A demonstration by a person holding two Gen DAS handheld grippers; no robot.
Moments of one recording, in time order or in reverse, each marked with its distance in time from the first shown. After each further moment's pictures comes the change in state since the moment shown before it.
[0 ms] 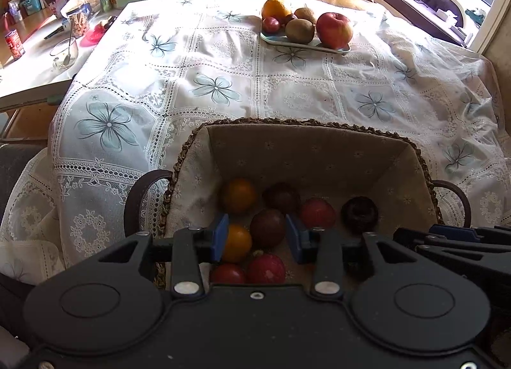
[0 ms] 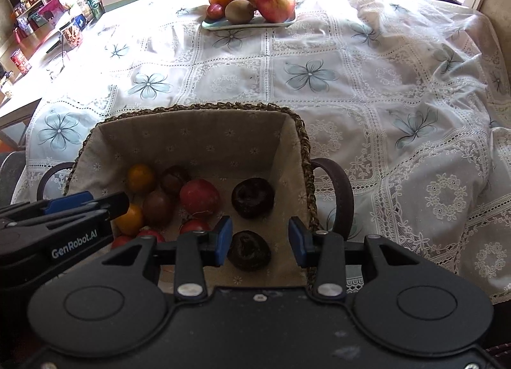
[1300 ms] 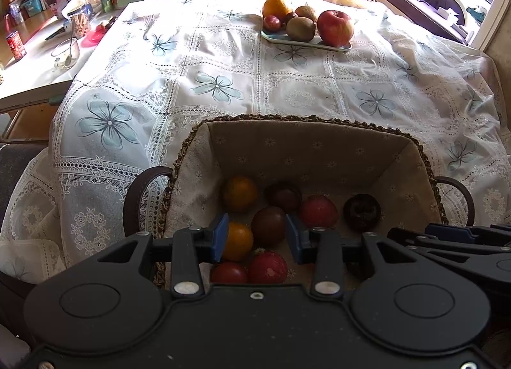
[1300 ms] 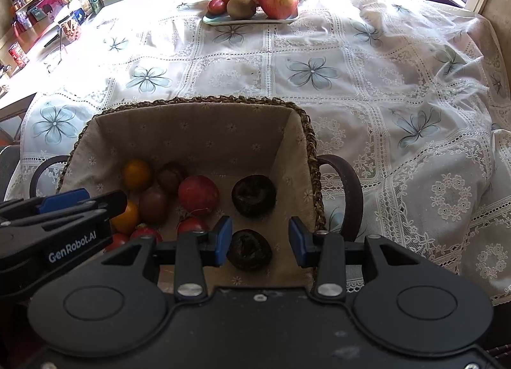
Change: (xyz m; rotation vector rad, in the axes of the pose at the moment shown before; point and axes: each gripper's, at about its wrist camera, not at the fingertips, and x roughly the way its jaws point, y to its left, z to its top) left arm 0.001 -0.001 -0.002 0.005 0.001 0.011; right arm 0.008 0.008 -0.002 -0.012 0.004 -0.018
